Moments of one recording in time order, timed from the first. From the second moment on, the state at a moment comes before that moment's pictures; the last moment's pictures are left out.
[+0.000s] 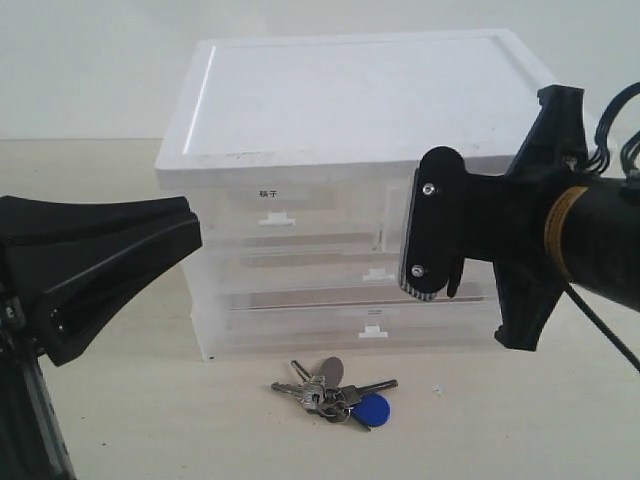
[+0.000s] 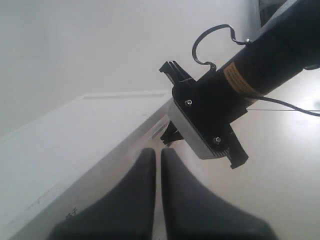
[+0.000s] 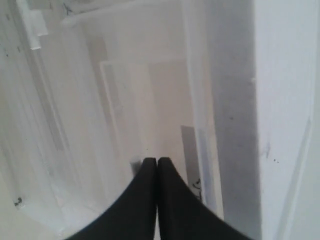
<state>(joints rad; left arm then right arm) -0.88 0.83 -0.33 0.18 -0.42 0.05 0.88 1.27 -0.68 -1.27 0.64 0.32</state>
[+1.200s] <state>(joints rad) -0.88 0.83 -0.33 0.18 -0.39 0.05 0.88 1.33 -0.63 -1.55 0.64 0.58</state>
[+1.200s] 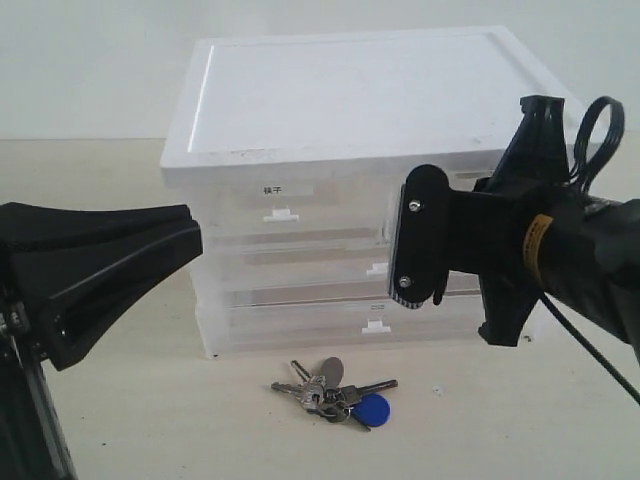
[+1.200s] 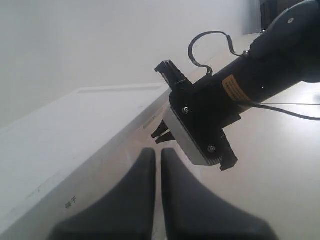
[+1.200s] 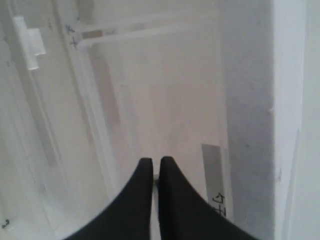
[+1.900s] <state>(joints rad) -0.88 0.83 -0.33 0.16 -0.38 0.06 0.90 1.20 -0.64 -1.58 0.49 0.71</state>
